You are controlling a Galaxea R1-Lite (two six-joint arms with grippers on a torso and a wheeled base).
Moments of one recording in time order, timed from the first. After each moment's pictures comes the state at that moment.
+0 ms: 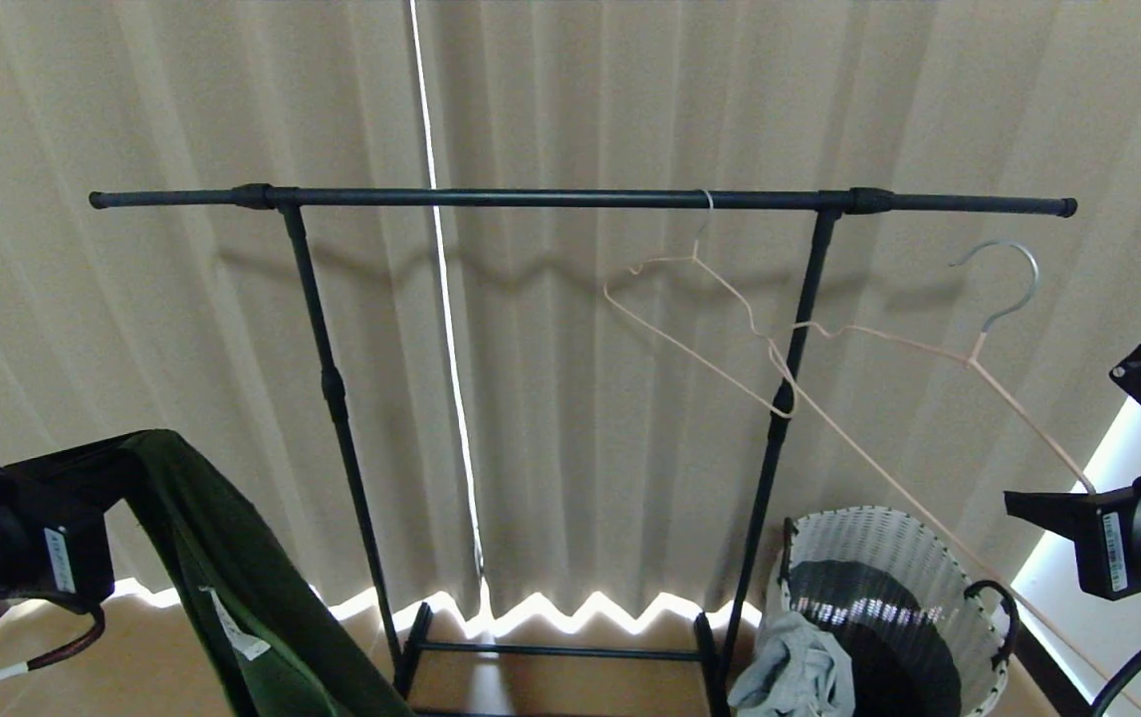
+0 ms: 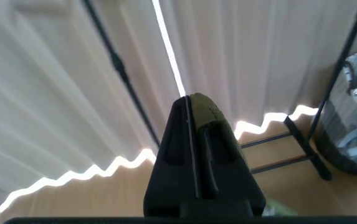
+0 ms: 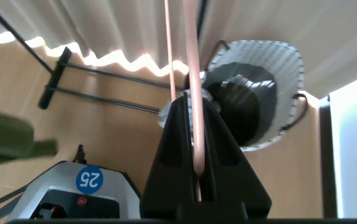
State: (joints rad) left arm -0.26 1.03 -0.52 -0.30 0.08 0.22; right arm 0.22 1.21 -0.70 0.12 -0.09 0.06
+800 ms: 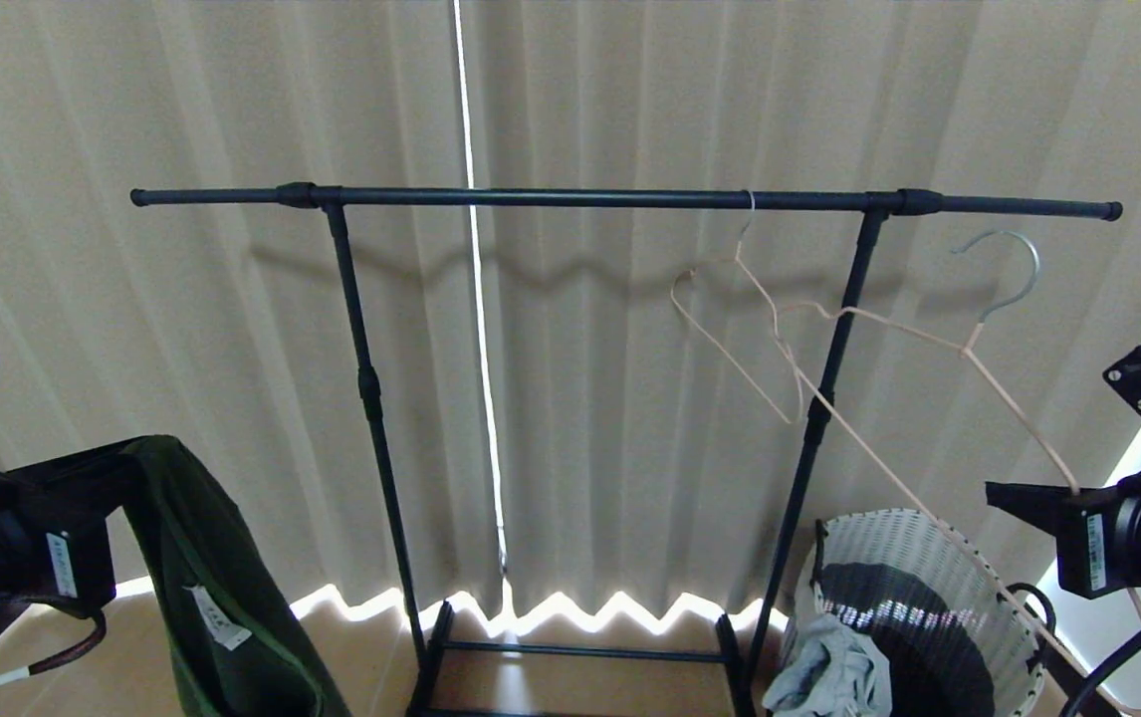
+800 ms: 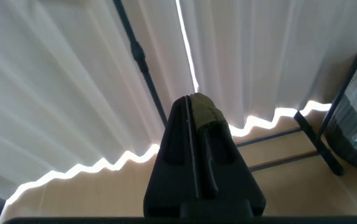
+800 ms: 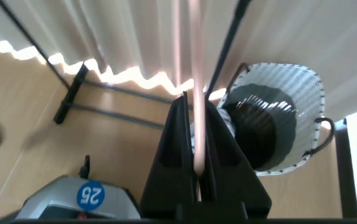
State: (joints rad) left arm -0.26 1.03 -0.51 -0.30 0.08 0.22; right arm 0.25 1.21 -0.63 -0.04 -0.08 0.06
